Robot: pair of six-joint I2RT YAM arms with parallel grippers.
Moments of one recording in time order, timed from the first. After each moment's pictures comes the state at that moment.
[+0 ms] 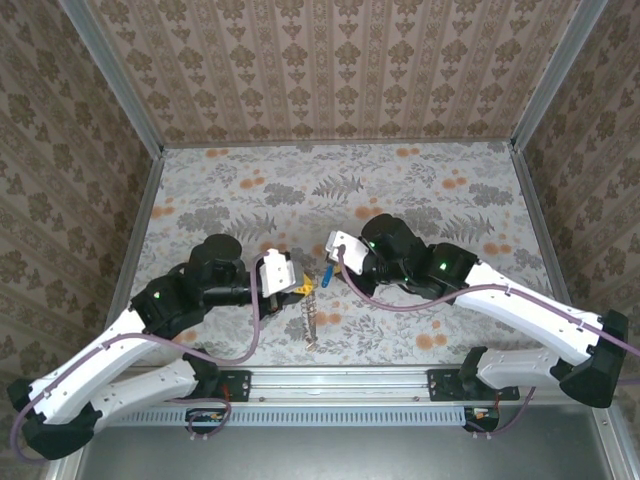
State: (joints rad) left arm -0.95 0.79 0.96 -0.62 0.42 0.33; right arm 0.92 1.19 1.13 -0.64 -0.09 -0.29
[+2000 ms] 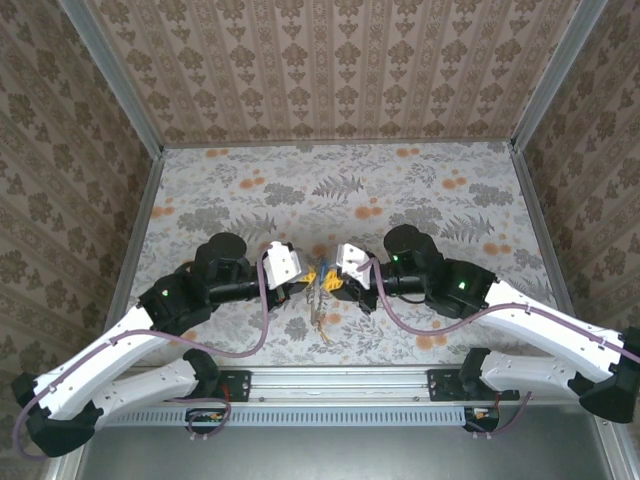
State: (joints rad) left arm -0.95 0.80 0.93 -0.54 0.30 0.30; right arm 0.92 1.06 1.00 -0.41 -0.34 -0.24
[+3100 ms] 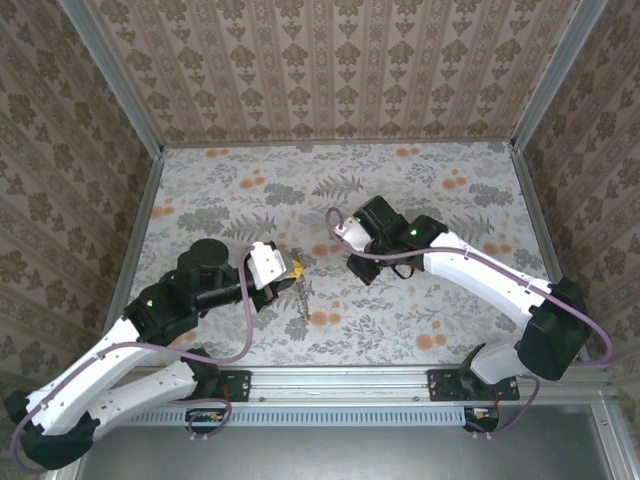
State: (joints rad) left arm -0.91 0.71 0.90 -0.54 0.25 0.29; right arm 0.71 1.44 1.20 -0.82 -0.14 -0.10
